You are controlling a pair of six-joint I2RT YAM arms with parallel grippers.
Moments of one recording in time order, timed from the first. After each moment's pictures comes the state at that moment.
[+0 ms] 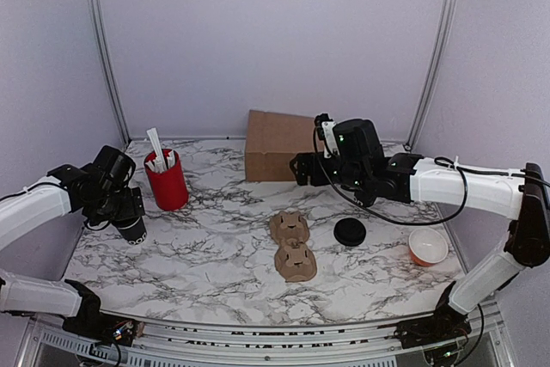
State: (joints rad) left arm -0.38 1.12 0.81 -0.81 -0.43 -0.63; right arm 0.81 1.50 1.12 -0.11 0.25 0.37
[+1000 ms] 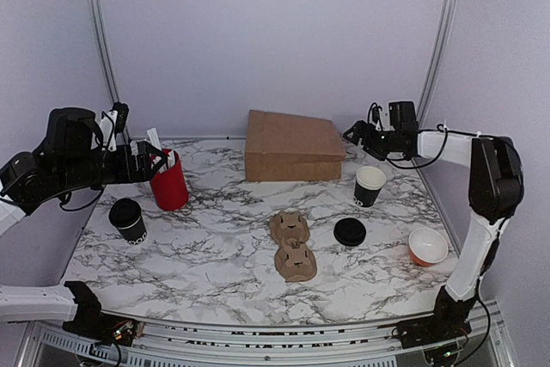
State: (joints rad) left arm -0.60 0.88 1.05 -0.69 -0.14 -0.45; right arm 0.17 1.82 1.32 -0.07 -0.35 0.50
